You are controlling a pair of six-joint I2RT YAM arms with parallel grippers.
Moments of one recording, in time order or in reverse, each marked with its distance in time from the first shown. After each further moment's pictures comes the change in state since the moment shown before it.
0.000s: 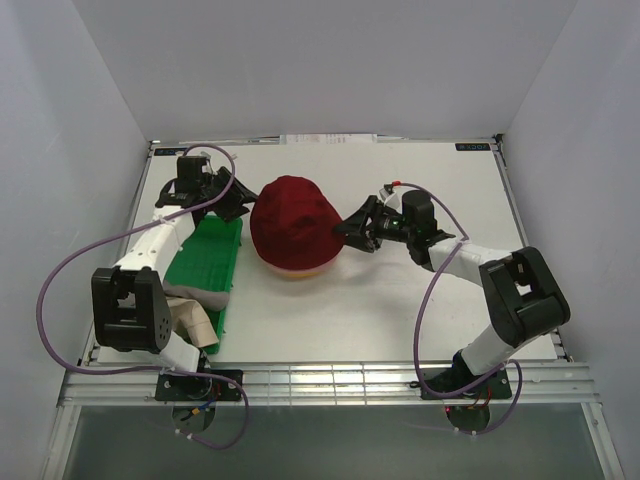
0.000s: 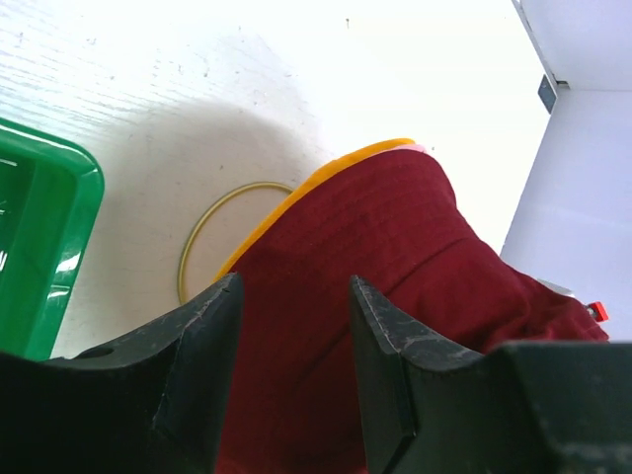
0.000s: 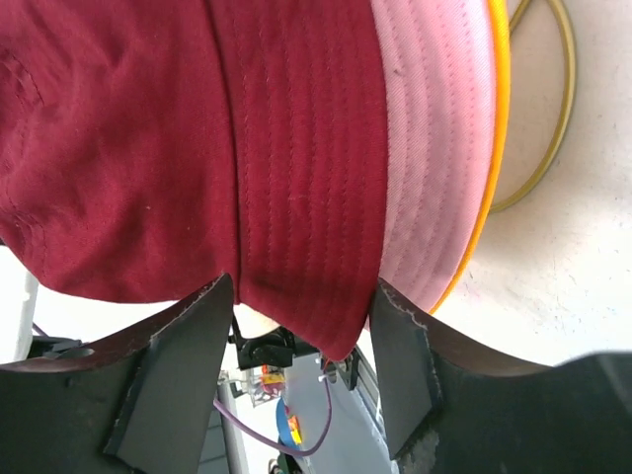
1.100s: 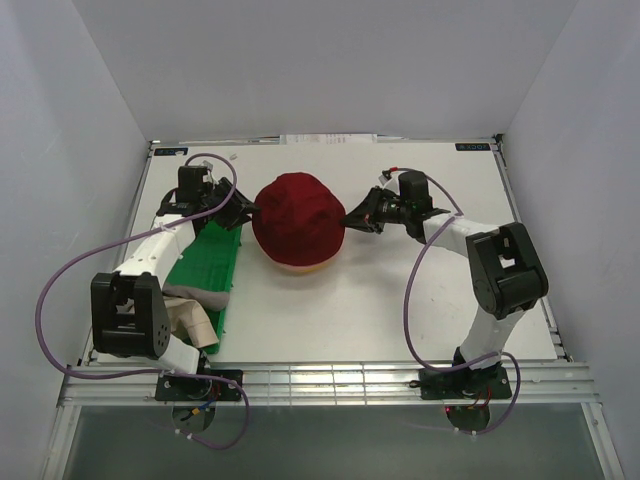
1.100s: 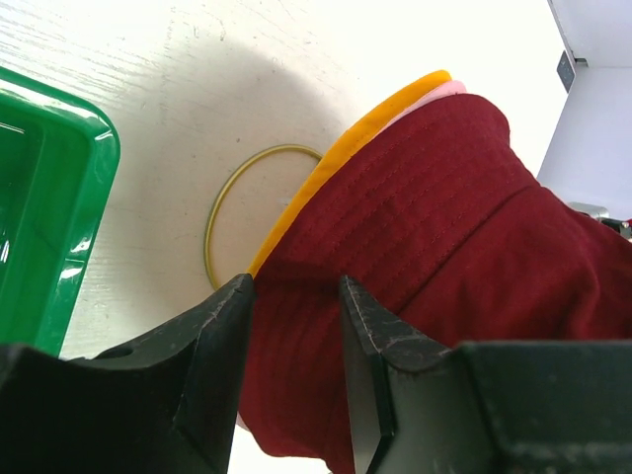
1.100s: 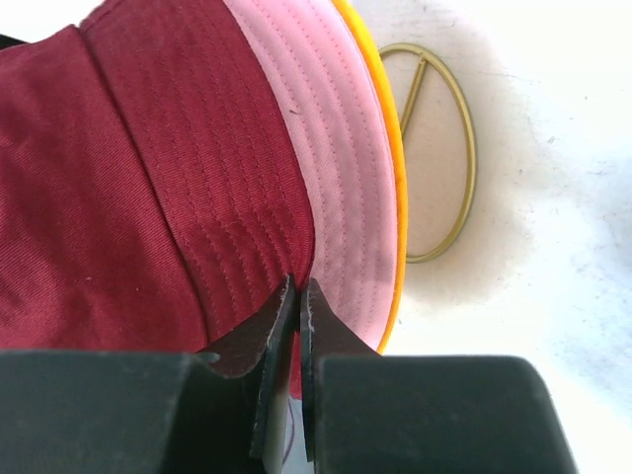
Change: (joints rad) left arm 0.000 -0.039 -0.096 0.045 0.024 0.010; right arm -0.068 0.190 0.225 -0.188 -0.026 -0.159
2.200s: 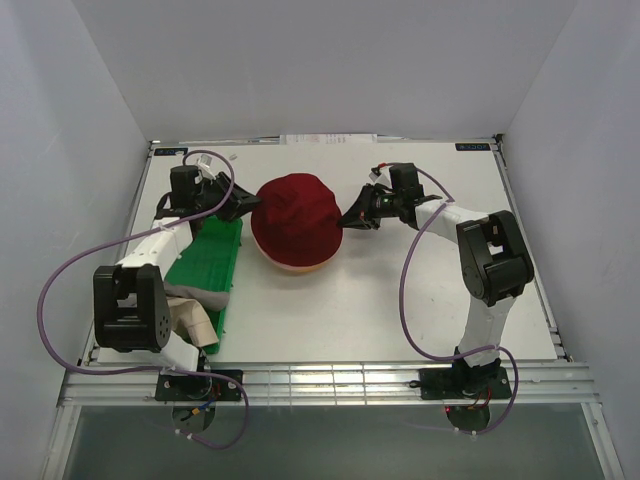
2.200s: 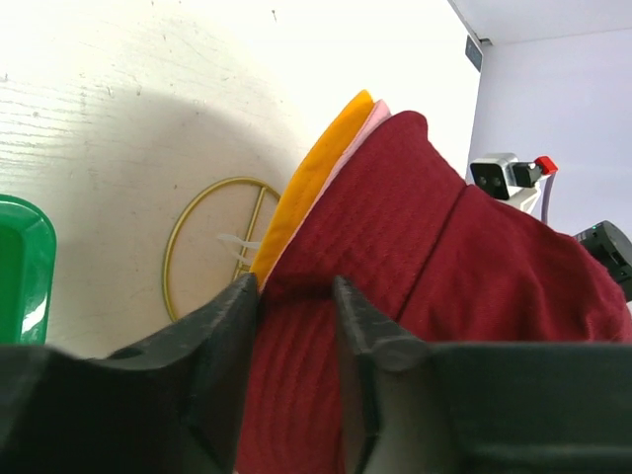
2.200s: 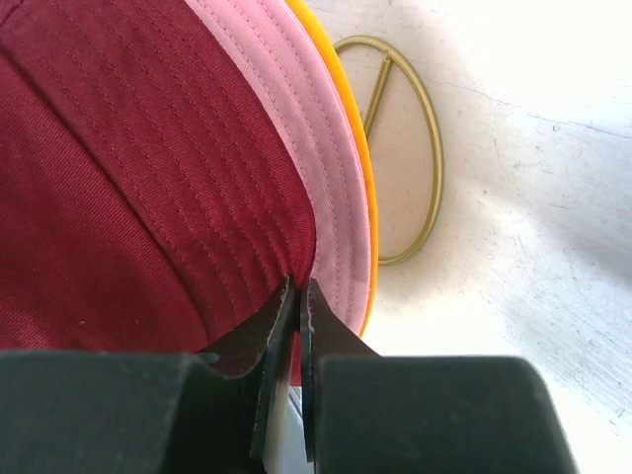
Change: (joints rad) left arm 0.052 0.041 -0.057 0.264 0.195 0.013; right arm 0.000 0.130 0.196 -0.242 -0.043 -0.181
